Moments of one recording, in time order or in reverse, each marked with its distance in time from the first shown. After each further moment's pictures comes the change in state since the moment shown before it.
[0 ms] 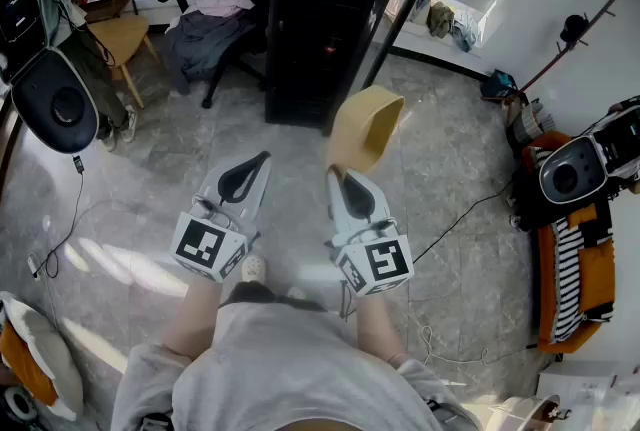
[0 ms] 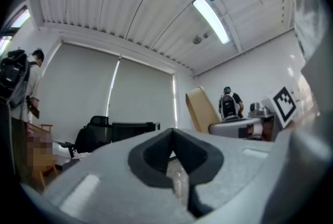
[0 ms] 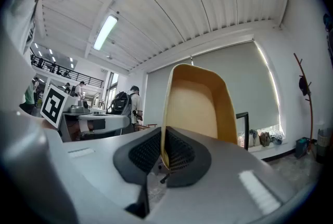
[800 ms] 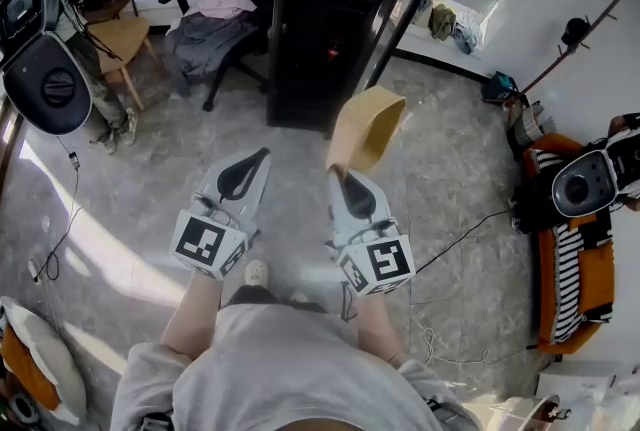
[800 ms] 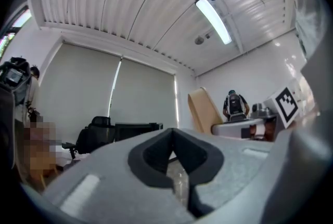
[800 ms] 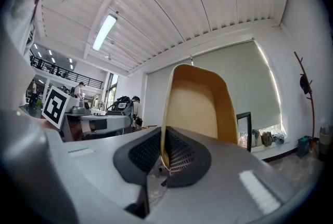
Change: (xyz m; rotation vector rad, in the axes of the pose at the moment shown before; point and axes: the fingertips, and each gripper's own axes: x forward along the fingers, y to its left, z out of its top) left arm 0.005 0.036 0.003 -0.004 -0.007 0.006; right arm 0.031 0.005 0.002 0.008 -0.010 -0.004
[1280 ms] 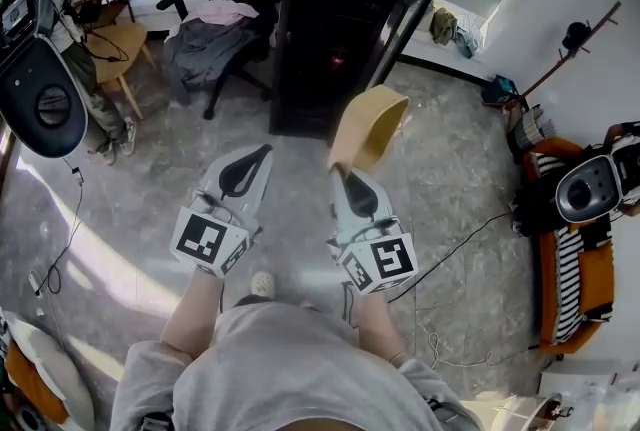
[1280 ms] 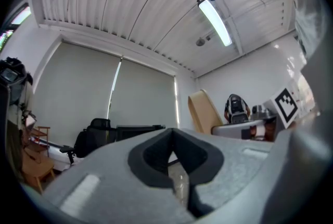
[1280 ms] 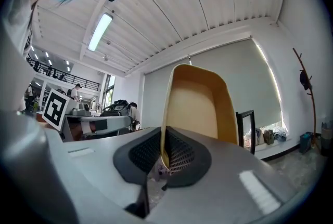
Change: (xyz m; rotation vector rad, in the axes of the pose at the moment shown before) left arm 0.020 0.071 -0.002 0.005 -0.023 -0.025; right arm 0.072 0.001 -0.006 0.031 -0.011 -0.022
